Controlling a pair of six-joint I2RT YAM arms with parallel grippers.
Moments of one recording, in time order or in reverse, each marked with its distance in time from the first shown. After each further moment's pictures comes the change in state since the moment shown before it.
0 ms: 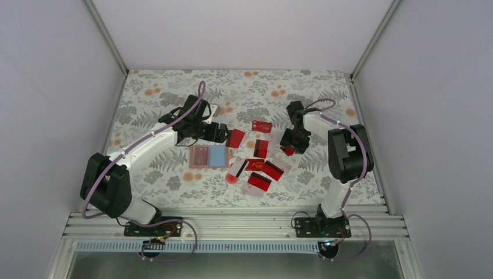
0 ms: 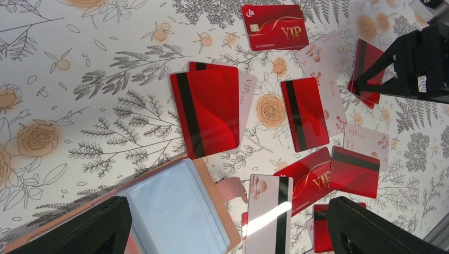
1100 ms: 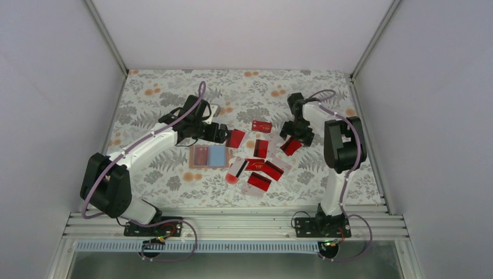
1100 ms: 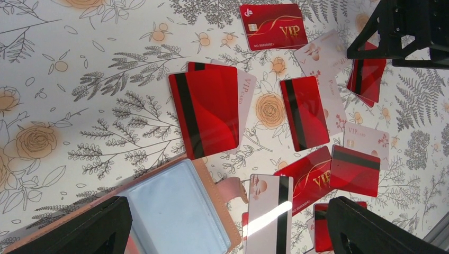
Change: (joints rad) left arm 0.000 0.000 -0.004 0.005 0.004 0.013; right arm -0.041 0.139 0.204 -0.118 0.112 -0.038
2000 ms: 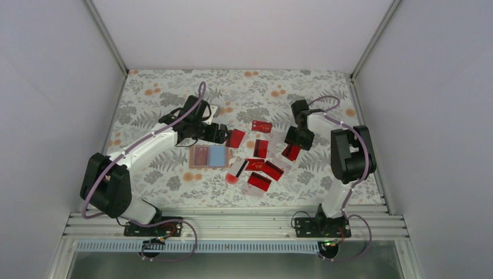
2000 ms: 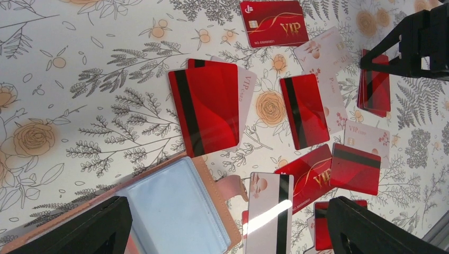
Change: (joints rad) left arm 0.000 0.000 -0.005 0.000 0.001 -0.001; right arm -0.001 -0.154 -0.233 0.204 -0.021 -0.066
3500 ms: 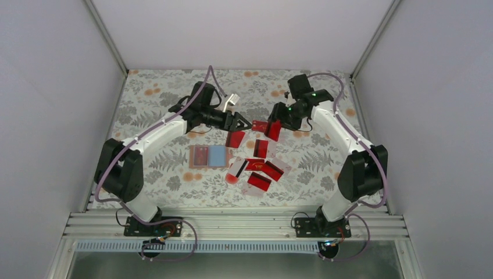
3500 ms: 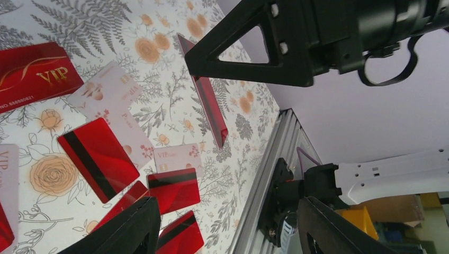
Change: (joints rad) left arm -0.002 0.151 0.158 0.222 0.634 -0.099; right arm 0.117 -0.196 0.307 -0.211 -0.322 0.013
